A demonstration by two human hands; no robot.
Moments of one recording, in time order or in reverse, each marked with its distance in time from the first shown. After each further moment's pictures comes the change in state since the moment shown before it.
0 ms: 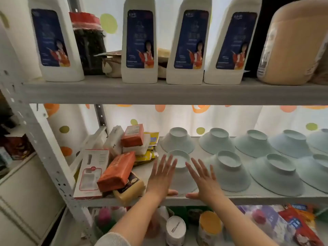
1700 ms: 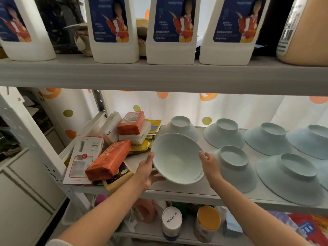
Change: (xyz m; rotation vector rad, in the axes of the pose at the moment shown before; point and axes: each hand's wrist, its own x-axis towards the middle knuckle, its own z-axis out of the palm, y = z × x) left_hand 0.025 0.006 -0.026 -1.930 -0.114 -1.129; right_hand 0.068 0.051 0.016 1.196 0.090 0.572
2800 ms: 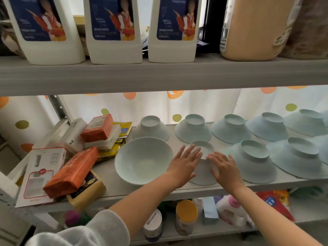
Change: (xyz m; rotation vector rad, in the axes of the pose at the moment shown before) left_hand 0.018 -0.070 0.151 2.012 -0.359 1.259; right_hand -0.014 0.071 -0.141 -1.005 0.233 -0.630
